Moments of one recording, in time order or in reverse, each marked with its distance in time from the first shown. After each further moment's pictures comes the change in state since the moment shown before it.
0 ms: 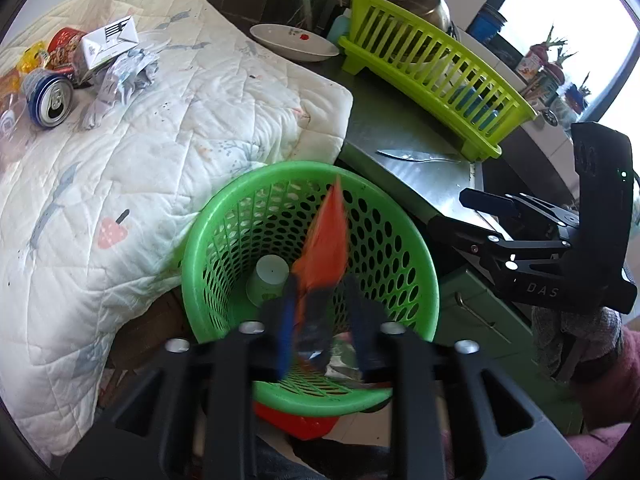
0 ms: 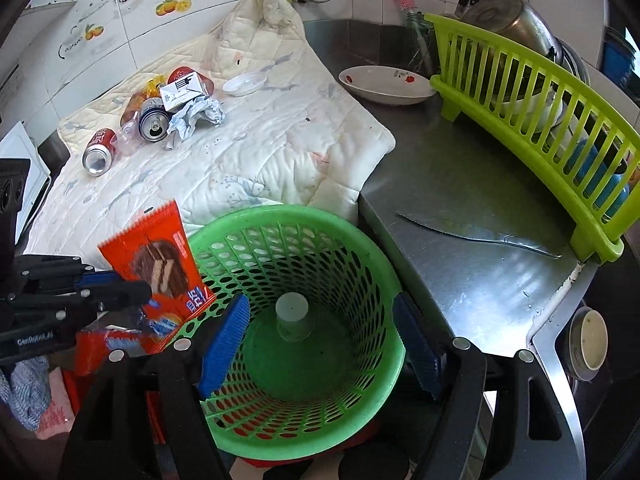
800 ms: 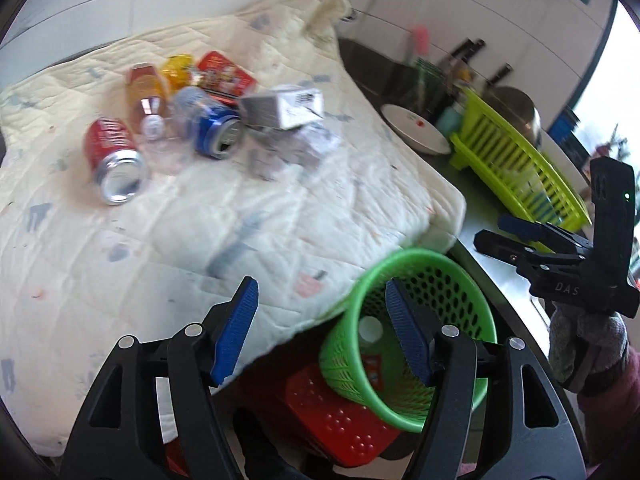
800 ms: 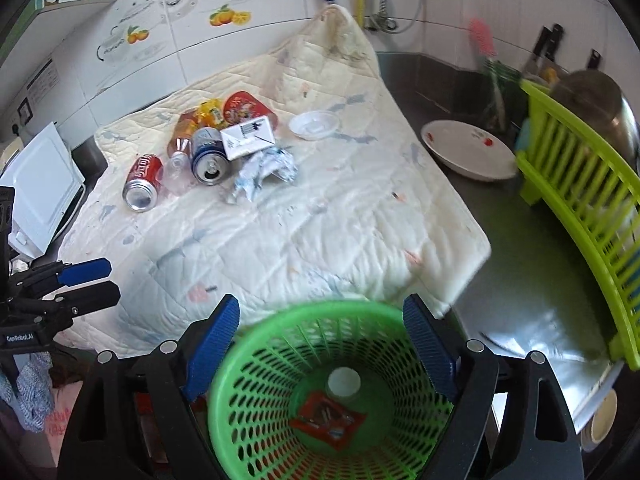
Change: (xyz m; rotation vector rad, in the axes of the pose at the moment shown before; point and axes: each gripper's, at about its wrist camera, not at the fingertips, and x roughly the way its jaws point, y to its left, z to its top) left arm -0.103 0.110 0.021 -0.226 -0.206 0.226; right arm 0.024 0.080 0.103 -0.133 -0.049 0.149
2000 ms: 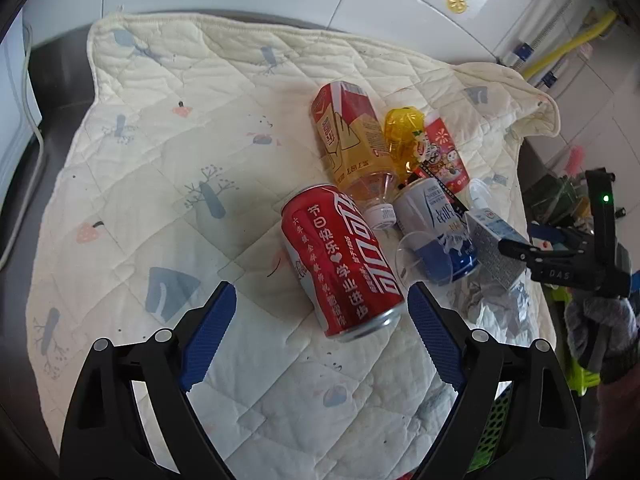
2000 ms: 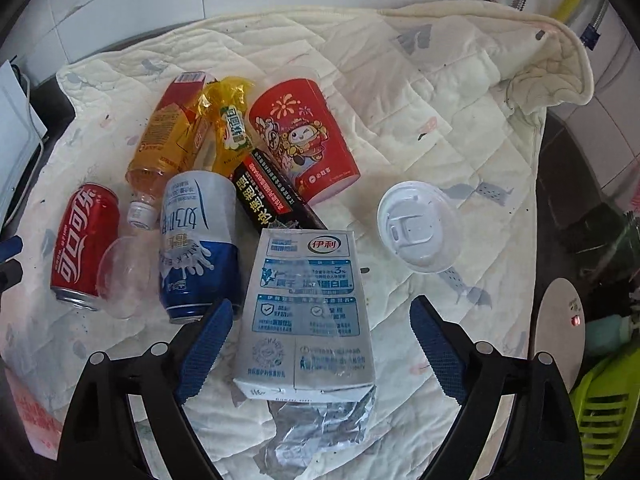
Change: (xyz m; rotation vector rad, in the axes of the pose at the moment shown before) left arm 0.017 0.210 0.105 -0.377 0.005 0.190; right arm 0.212 0.099 0.216 -0.314 0.287 -0.056
